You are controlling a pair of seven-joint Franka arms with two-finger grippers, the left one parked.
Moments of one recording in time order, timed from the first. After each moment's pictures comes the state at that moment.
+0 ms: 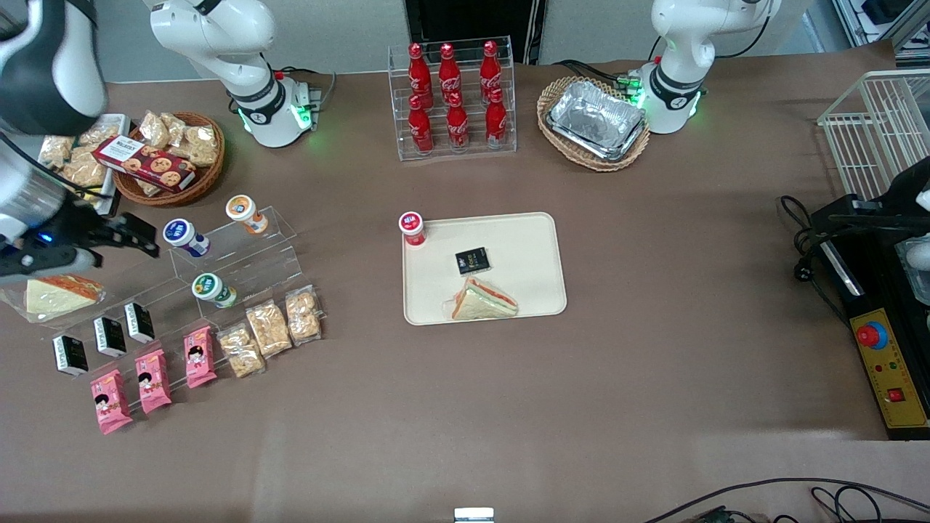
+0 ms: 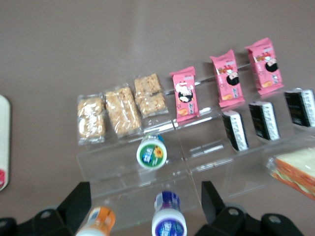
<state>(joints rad) -0.05 -0.07 -0.01 -1.92 0.02 1.89 -0.19</state>
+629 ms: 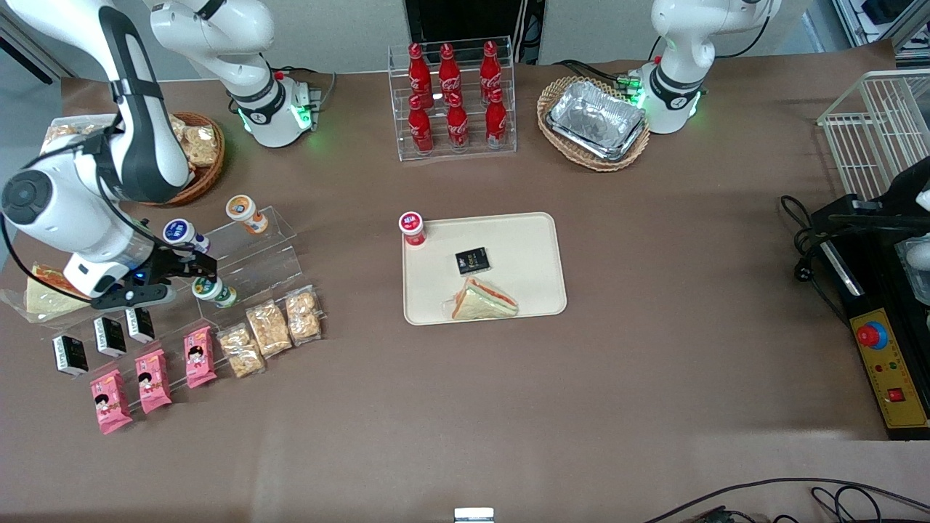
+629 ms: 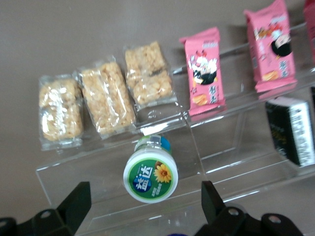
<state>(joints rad) -0.05 0.03 -0.01 -2.19 0.02 2.20 -0.19</state>
